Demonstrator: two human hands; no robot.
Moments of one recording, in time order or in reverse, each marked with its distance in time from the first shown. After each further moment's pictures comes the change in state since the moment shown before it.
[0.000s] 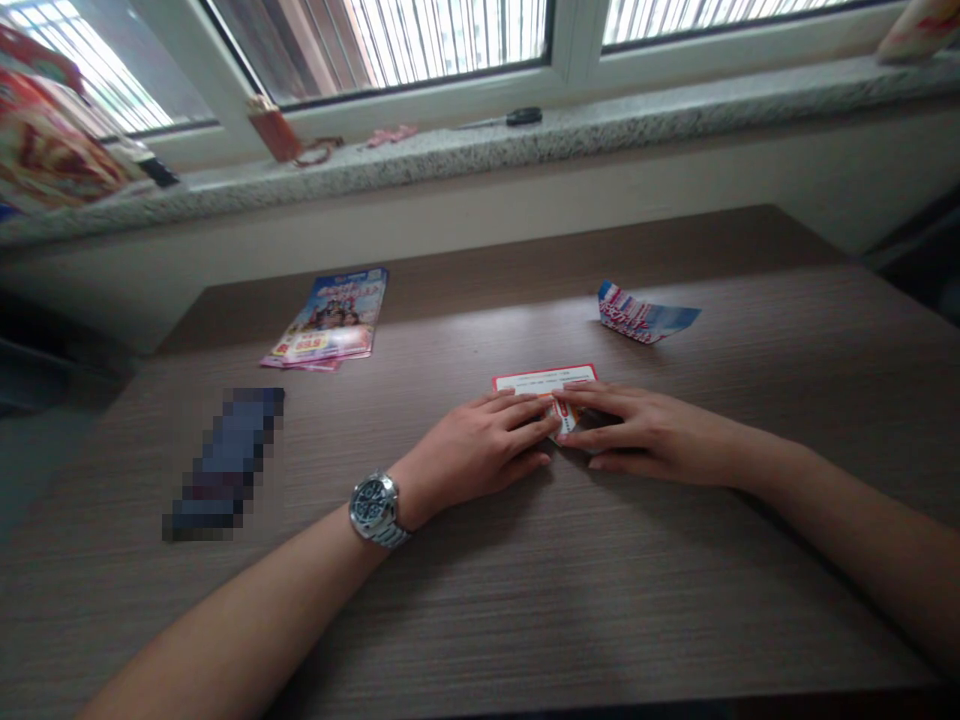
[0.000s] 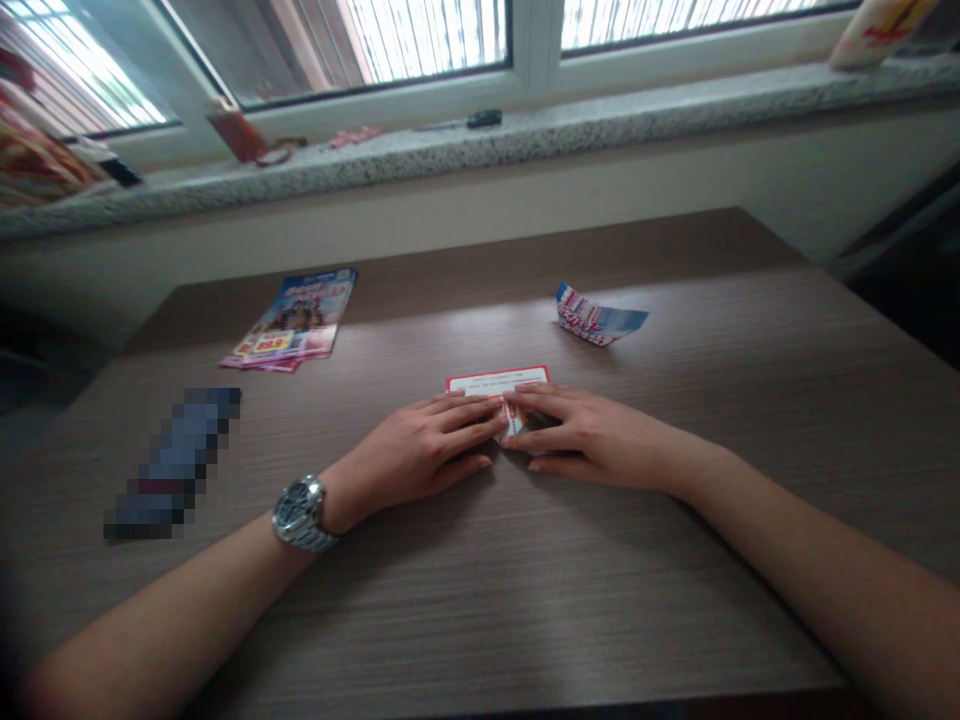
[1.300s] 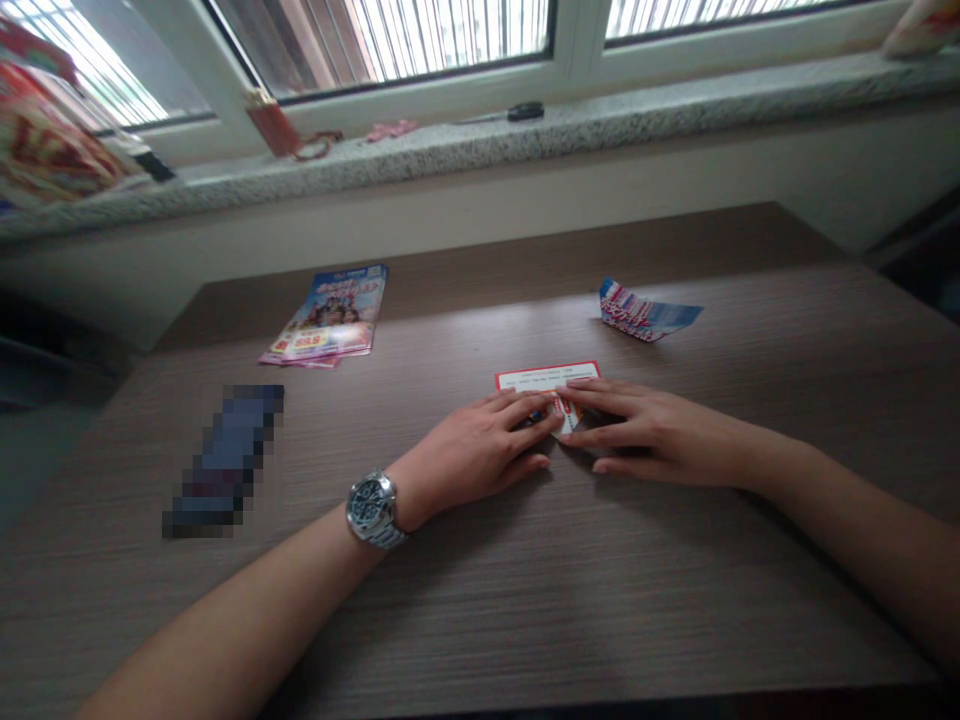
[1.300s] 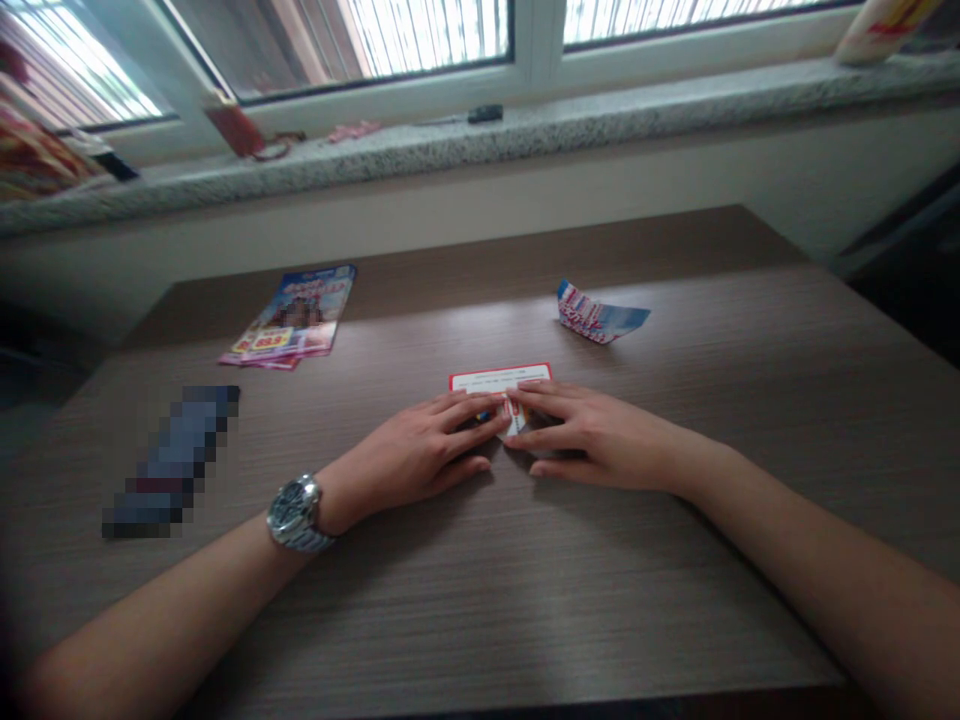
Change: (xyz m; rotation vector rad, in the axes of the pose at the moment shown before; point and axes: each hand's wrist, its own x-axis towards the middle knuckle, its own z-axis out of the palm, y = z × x) left_hand 0.000 0.000 -0.001 -0.054 -0.046 -0.003; right_hand -0.001 -0.003 -0.003 0.009 0.015 0.010
